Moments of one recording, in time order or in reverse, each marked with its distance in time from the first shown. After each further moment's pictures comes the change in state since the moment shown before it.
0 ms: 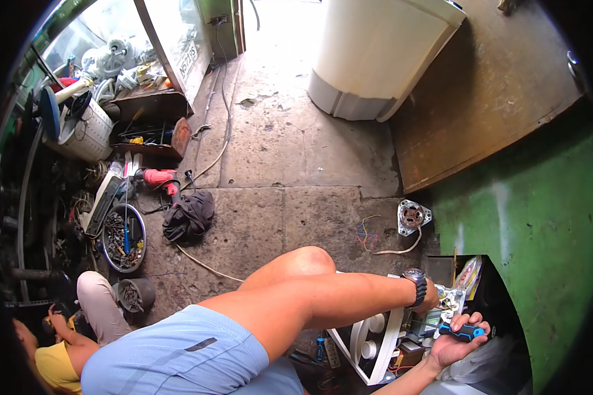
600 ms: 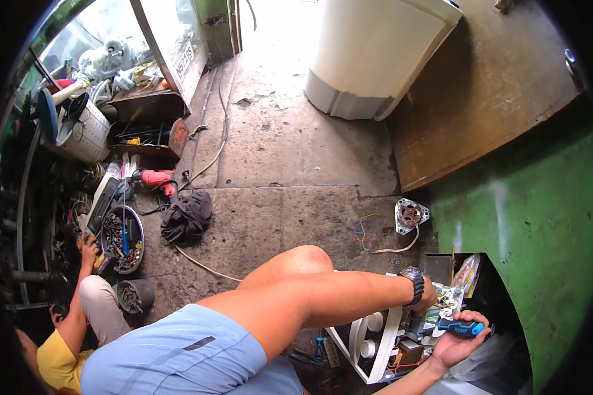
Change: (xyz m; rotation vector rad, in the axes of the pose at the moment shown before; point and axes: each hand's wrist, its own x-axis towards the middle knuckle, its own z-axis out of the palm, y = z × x) left_hand -0.020 0.009 -0.010 0.023 -0.016 -0.037; right_hand 0.004 -0.010 -0.001 -0.072 0.127 0.112
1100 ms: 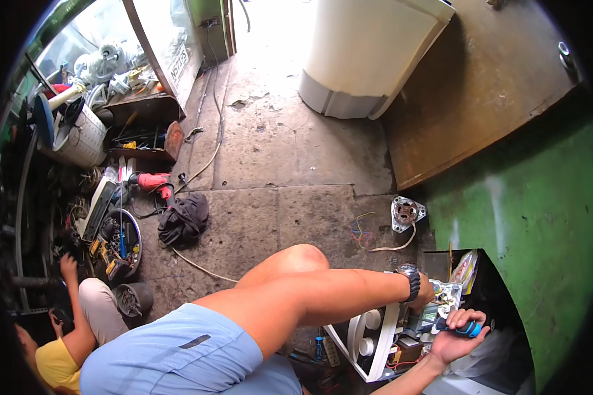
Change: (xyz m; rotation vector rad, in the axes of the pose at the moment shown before) left_hand 0.004 -0.003 0.002 -0.019 0.015 0.040; right_hand 0.008 -0.004 -0.018 0.096 -0.374 0.084
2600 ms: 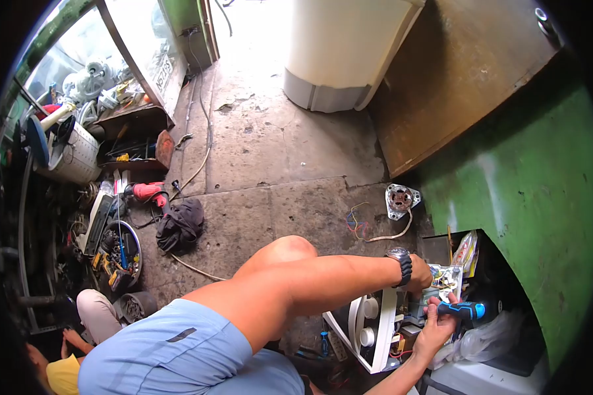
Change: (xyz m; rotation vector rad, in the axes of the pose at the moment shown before) left_hand -0.041 0.011 -0.025 -0.002 0.008 -0.042; right_hand -0.060 0.038 -0.016 -0.755 0.386 0.208
